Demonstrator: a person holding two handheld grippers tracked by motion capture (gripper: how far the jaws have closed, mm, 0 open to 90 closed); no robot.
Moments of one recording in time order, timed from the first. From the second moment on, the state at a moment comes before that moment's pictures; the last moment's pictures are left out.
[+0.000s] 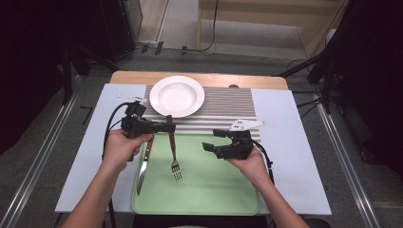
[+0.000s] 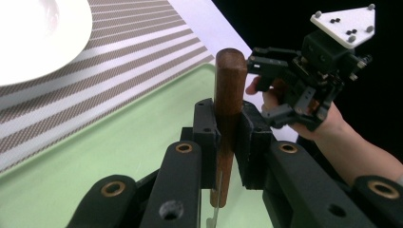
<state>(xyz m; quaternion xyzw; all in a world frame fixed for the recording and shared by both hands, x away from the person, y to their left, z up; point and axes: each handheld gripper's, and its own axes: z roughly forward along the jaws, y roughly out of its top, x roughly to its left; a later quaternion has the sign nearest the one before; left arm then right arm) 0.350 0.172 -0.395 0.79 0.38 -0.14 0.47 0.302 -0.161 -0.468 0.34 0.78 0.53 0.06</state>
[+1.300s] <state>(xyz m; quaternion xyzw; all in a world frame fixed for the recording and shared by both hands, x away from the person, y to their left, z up) 0.349 0.213 -0.438 0.79 0.47 -0.13 0.38 0.273 -0.212 -0.478 0.38 0.76 0.52 0.08</state>
